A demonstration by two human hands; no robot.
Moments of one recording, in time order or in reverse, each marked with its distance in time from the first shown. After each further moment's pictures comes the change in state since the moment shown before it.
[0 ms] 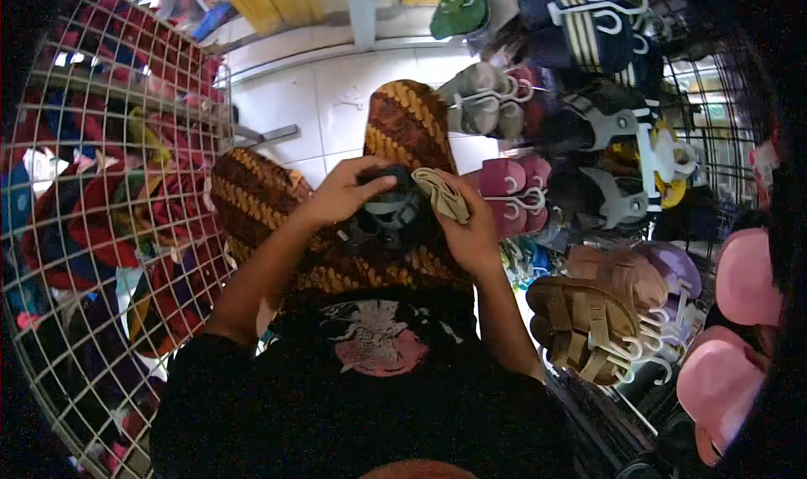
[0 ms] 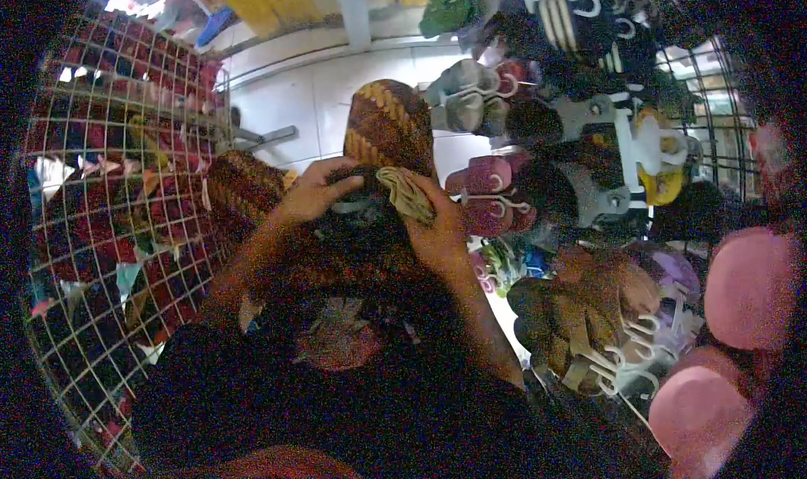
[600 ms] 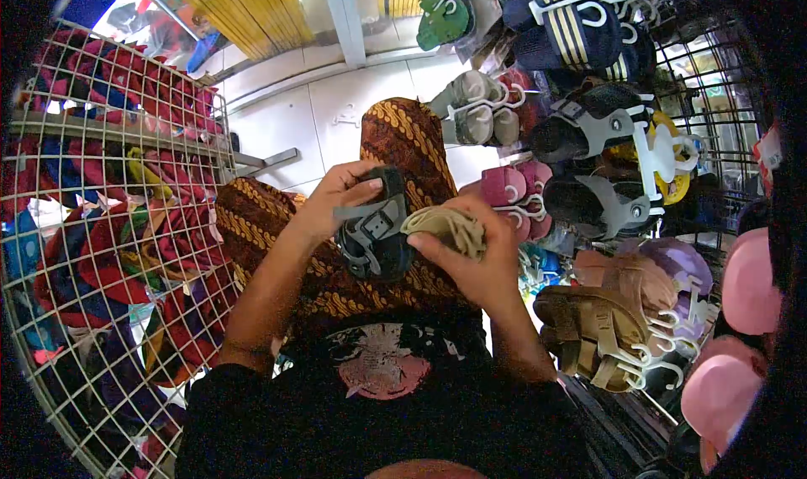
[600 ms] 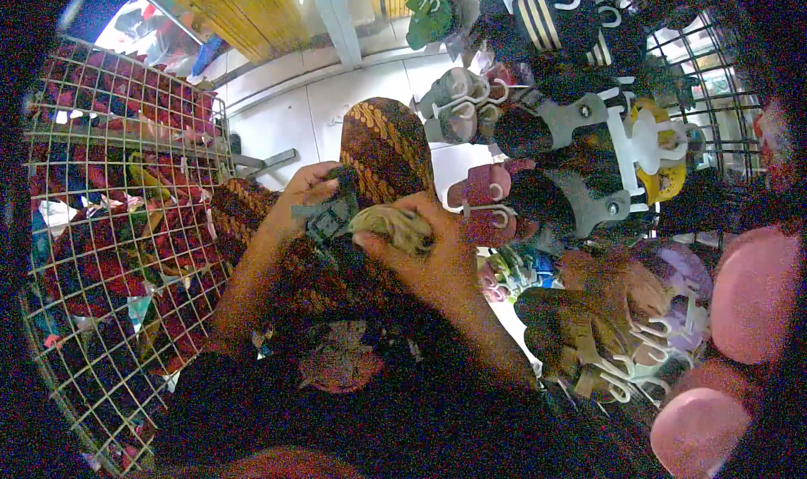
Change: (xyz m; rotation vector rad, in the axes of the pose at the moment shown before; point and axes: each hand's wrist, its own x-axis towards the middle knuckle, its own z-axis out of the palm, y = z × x) left_hand 0.016 0.016 -0.015 -0.475 -0.146 0.040; right_hand 0.002 -0.098 -0.020 0.156 0.006 0.179
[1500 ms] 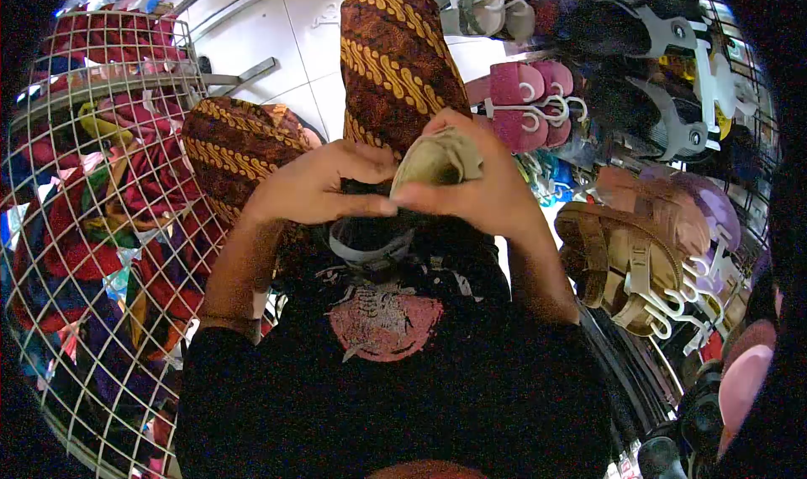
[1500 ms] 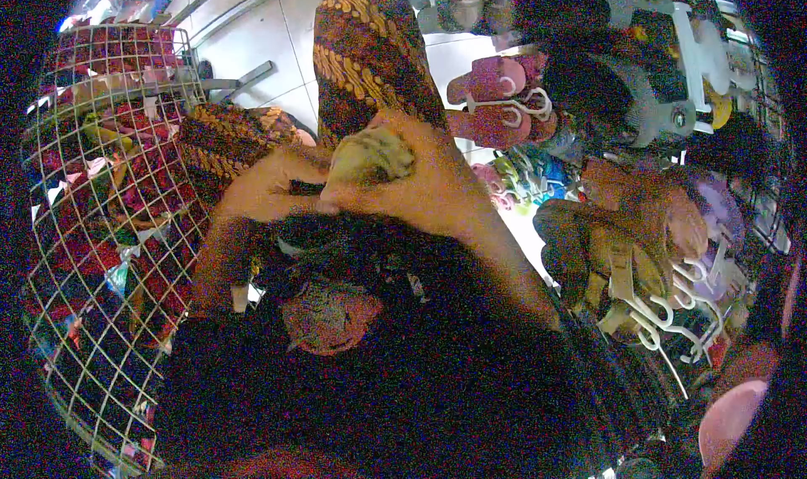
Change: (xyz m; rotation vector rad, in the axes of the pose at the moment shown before) left_hand -0.052 0.008 0.029 0.522 -0.534 0.177; right_hand -0.005 0.034 0.008 0.026 -0.335 0.152
